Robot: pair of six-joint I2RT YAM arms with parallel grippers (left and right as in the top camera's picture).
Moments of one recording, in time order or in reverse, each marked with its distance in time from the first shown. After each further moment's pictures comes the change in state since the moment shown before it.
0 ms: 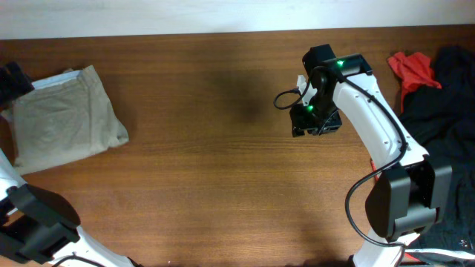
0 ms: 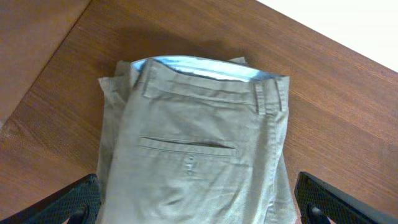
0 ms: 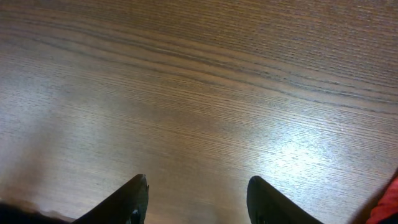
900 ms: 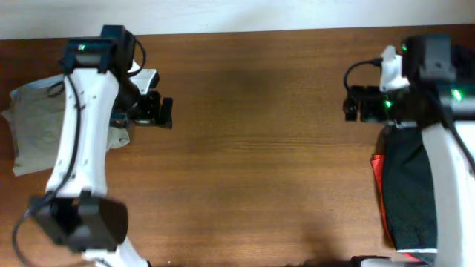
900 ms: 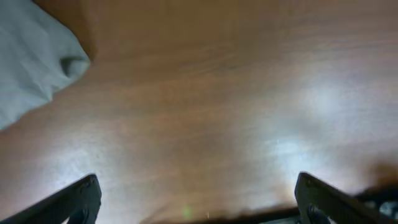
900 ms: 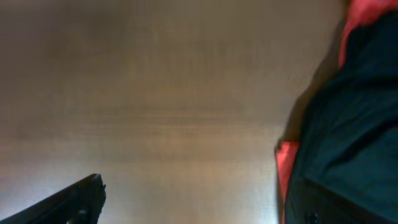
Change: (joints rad) left arm -0.670 -0.132 -0.132 -0.563 -0.067 -0.011; right arm -0.266 -0.492 -0.042 0.072 0.061 -0.013
